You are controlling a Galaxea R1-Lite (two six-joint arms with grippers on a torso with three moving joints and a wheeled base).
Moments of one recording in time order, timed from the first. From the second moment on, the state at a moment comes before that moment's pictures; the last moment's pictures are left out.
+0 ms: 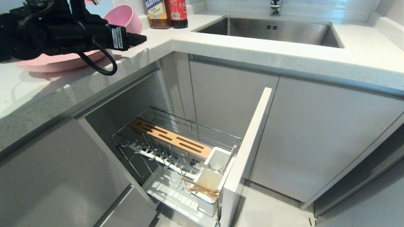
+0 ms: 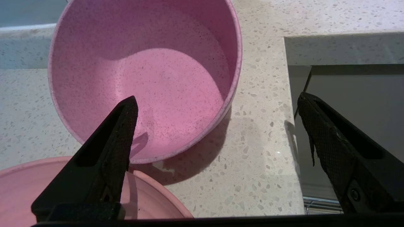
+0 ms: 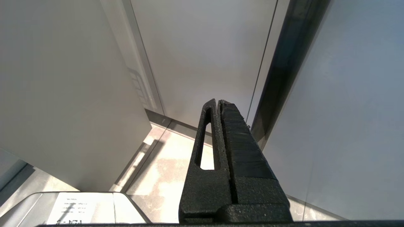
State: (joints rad) left arm -0.16 1.87 -1.97 0.10 -0.10 0.26; right arm 0.01 0.00 0.00 0.00 0.00 0.02
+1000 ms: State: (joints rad) left arm -0.16 1.86 -1.97 0.10 -0.09 0.26; right arm 0.01 0.00 0.00 0.00 0.00 0.02
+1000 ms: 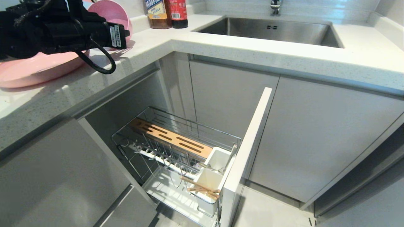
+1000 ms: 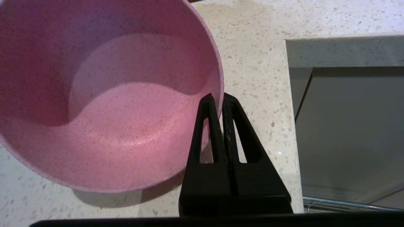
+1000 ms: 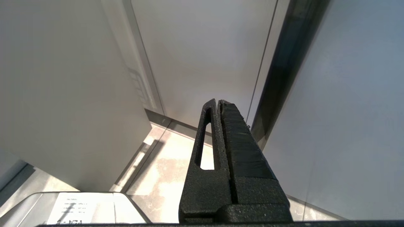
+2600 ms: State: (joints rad) left arm -0.56 1.55 -1.92 0.19 0.16 -0.24; right arm 0.01 0.00 0.00 0.00 0.00 0.02
